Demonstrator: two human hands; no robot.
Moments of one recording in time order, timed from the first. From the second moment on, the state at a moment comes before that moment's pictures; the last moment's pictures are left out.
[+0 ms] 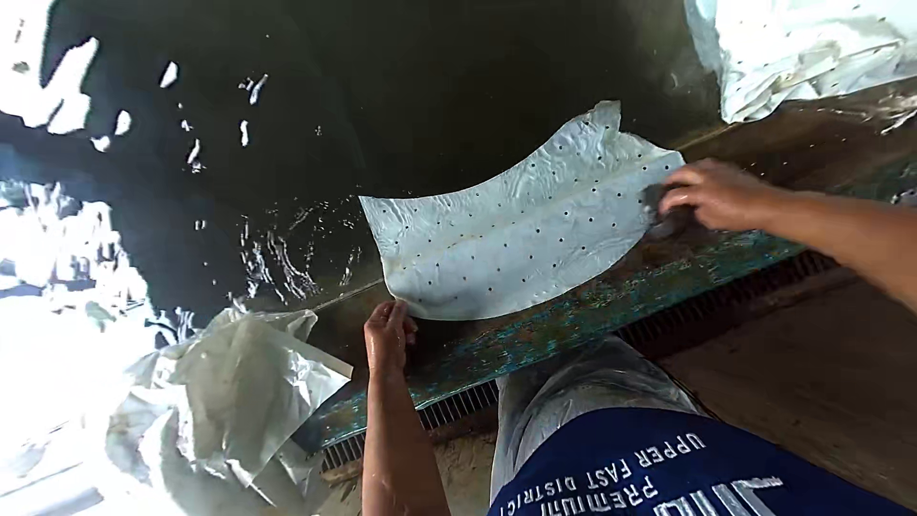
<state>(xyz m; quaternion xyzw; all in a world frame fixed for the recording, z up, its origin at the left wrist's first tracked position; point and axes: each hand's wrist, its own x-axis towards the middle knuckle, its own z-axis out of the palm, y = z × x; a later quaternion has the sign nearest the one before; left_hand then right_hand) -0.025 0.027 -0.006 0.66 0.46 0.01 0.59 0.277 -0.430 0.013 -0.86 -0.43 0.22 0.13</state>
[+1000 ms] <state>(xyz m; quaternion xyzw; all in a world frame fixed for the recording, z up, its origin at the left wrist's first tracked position) -0.021 0.020 -0.001 0.66 0.48 0.04 0.57 0.289 -0.357 0.033 -0.94 0.12 0.20 0.24</state>
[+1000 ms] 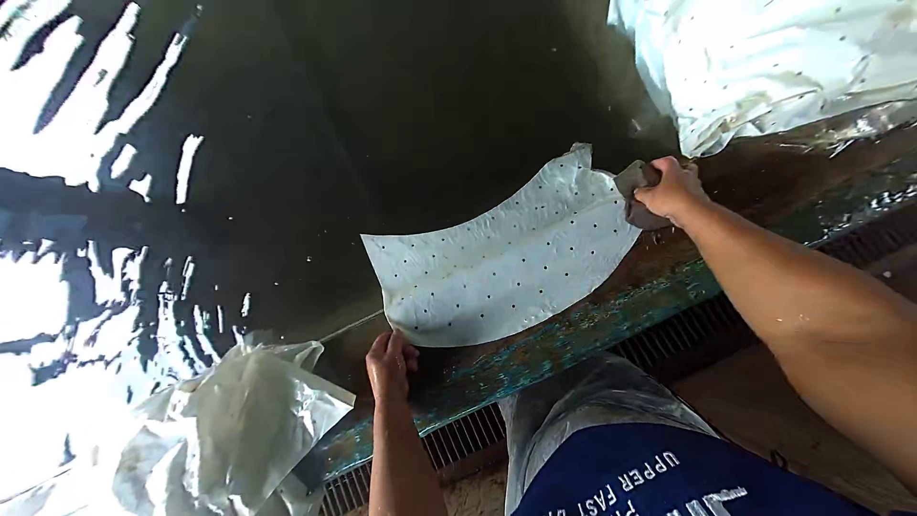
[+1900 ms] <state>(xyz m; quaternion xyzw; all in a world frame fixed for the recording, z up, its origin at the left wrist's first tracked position) -0.001 -0.014 0.011 0.59 0.50 0.16 0.61 0.258 -0.330 0.014 -0.90 0.21 0.17 0.34</state>
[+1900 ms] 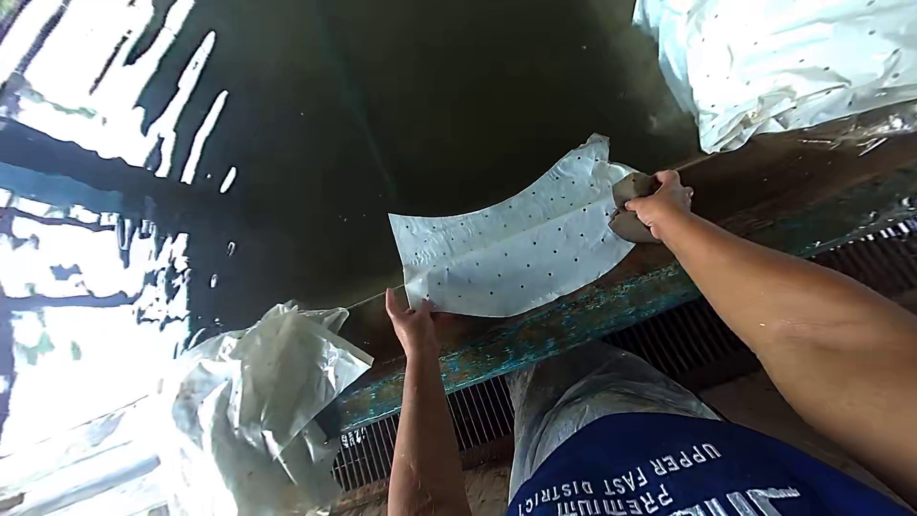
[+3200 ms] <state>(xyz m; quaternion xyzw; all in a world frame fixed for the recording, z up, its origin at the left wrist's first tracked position) -0.091 -0.090 0.031 0.64 0.41 0.03 0.65 0.249 -0.368 0.006 -0.99 -0.01 0.10 0.12</state>
